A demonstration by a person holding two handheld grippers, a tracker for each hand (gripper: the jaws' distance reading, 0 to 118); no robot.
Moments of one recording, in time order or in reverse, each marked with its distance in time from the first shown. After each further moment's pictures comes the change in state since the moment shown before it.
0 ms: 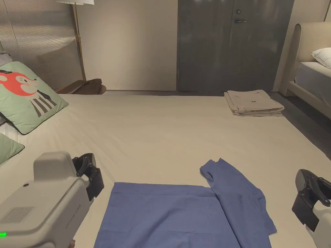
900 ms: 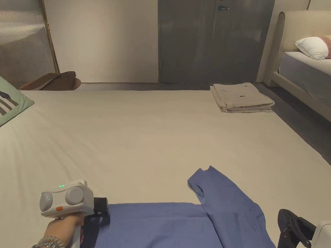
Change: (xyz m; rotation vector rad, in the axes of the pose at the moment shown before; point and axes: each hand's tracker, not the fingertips) left arm -0.045 -0.138 -0.345 -0.832 0.148 0.066; right arm 0.005 -0.056 -0.096 -0.222 -0.028 0.008
